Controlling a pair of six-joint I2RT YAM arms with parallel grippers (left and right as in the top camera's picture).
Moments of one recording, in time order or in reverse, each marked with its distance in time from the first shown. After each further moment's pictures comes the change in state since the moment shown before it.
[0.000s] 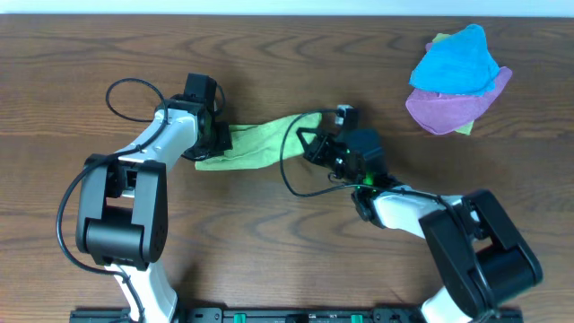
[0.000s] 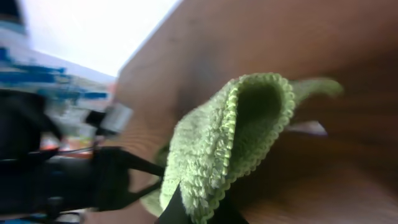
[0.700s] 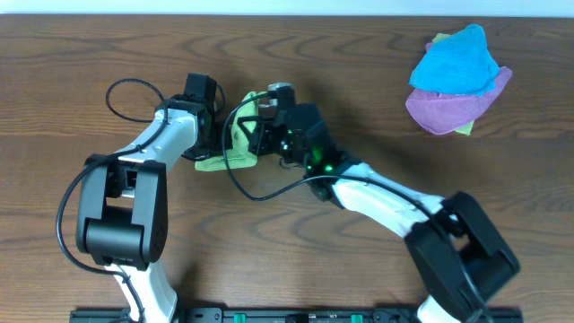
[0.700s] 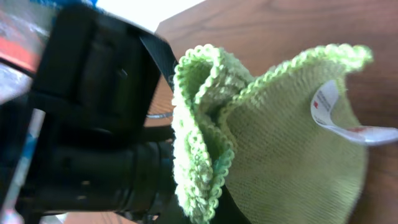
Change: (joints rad) left arm 0.000 0.000 0.000 0.001 0.000 0.000; right arm 0.224 0.070 0.388 -0.346 0.031 -0.180
